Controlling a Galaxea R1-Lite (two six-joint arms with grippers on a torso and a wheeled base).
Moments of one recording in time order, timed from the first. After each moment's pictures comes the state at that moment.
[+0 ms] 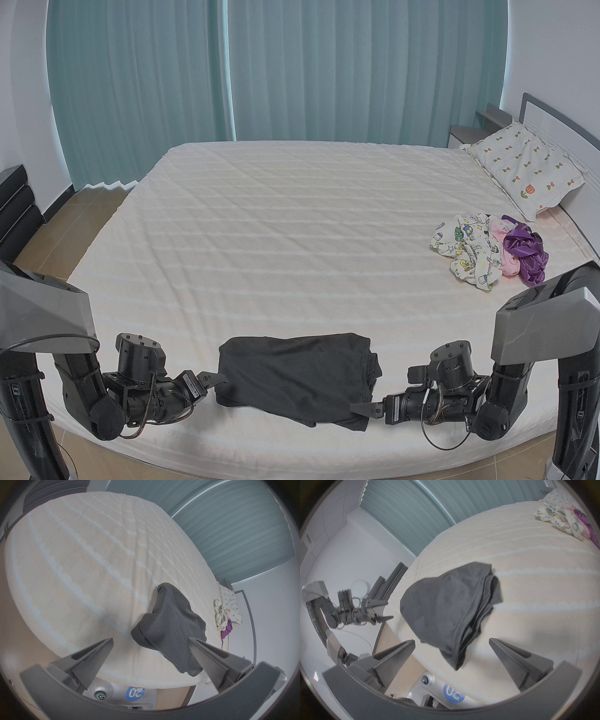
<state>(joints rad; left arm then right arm) -0.29 2.14 -0.25 -1.12 -0.16 -0.91 0.53 2.32 -0.37 -1.26 0.26 0.45</state>
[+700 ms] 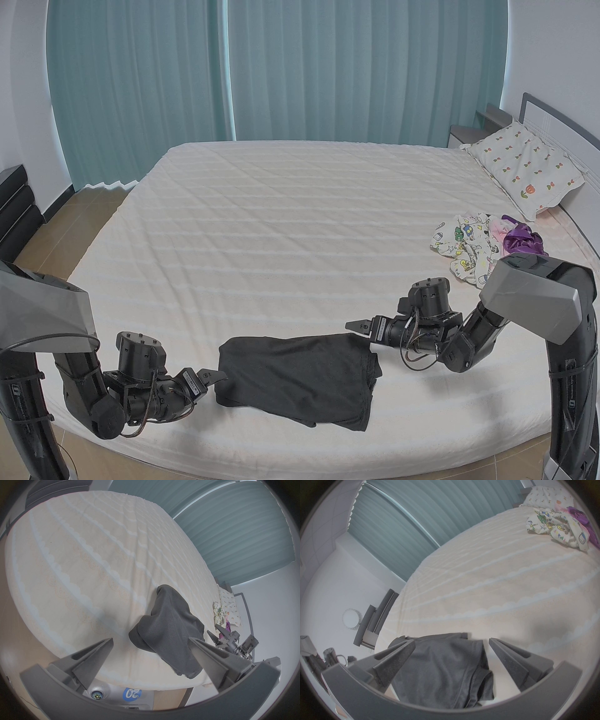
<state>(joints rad) -0.29 2.14 -0.26 -1.12 -0.16 -0.93 0.39 2.42 -0.99 -0.87 0.22 0.56</state>
